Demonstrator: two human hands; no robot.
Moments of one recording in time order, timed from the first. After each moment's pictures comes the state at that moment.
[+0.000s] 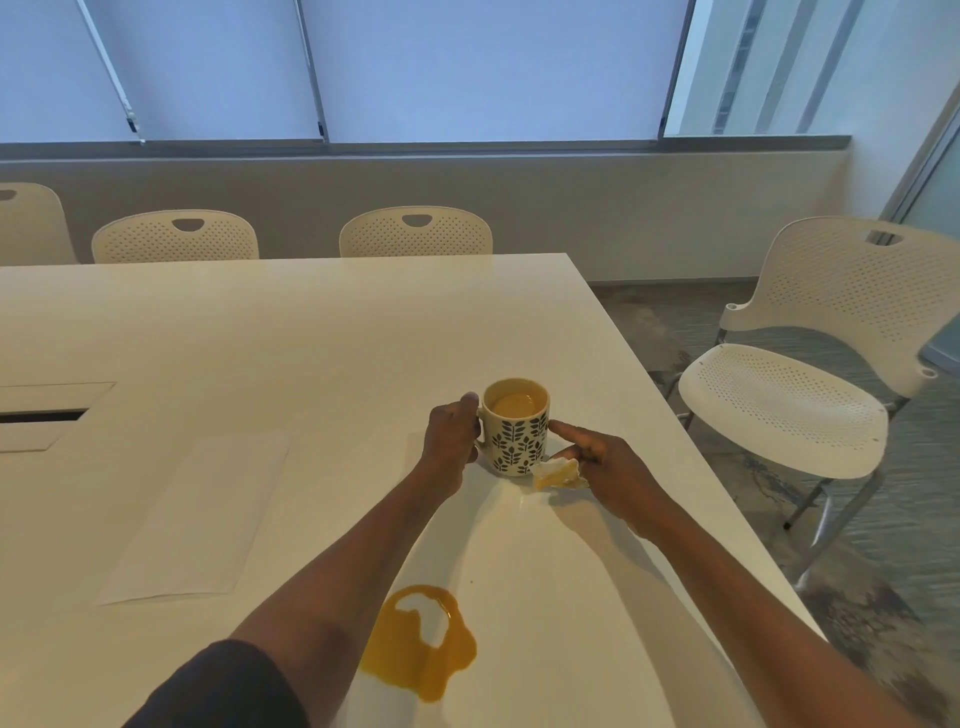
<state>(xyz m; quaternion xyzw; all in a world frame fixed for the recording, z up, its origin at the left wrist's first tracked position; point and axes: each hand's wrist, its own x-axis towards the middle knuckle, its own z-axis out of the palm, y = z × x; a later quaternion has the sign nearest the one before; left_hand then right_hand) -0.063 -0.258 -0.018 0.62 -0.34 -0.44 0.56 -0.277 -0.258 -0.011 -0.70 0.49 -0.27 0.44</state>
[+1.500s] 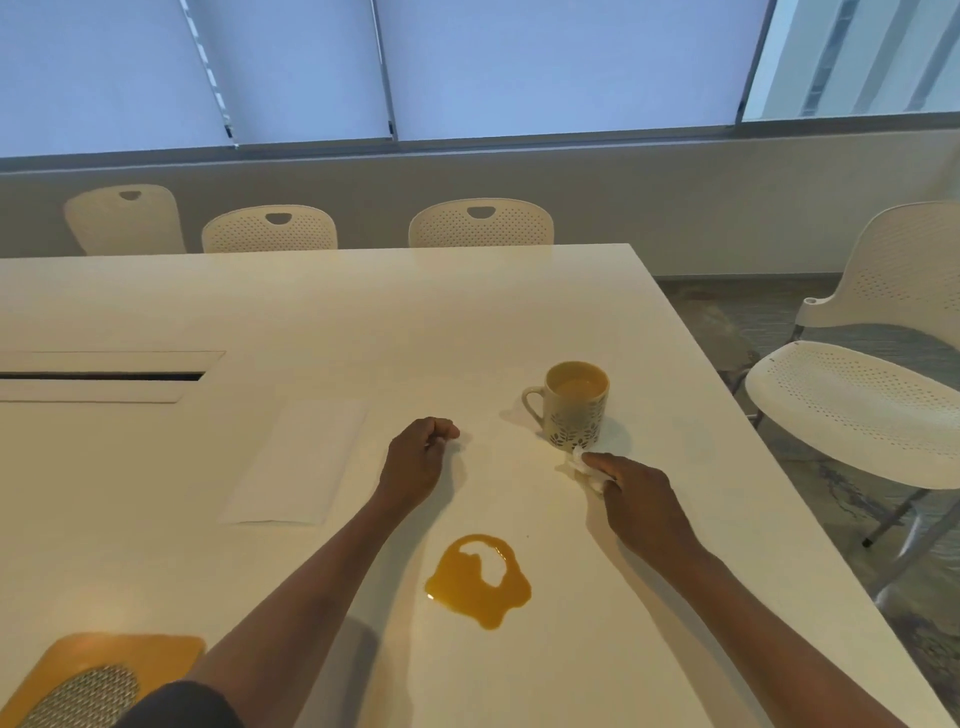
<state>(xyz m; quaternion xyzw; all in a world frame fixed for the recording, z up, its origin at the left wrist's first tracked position) 0.029 -0.148 -0.049 0.72 -0.51 -0.18 0.43 -0.258 -0.191 -0.041 -0.79 0.49 -0.28 0.24</state>
